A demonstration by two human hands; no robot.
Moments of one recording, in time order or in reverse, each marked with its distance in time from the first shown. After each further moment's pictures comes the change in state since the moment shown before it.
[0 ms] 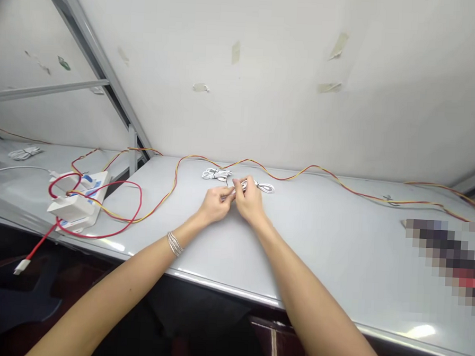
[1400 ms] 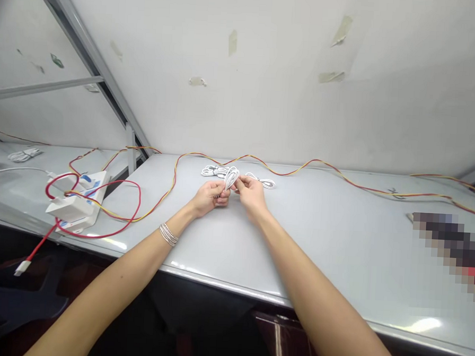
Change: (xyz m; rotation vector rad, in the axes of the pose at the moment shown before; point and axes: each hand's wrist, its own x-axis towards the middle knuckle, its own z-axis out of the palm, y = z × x) left_hand 0.006 -0.012 -0.023 -1.081 -0.313 -0.359; right_hand 0.004 -0.002 0.003 0.537 -0.099 0.241
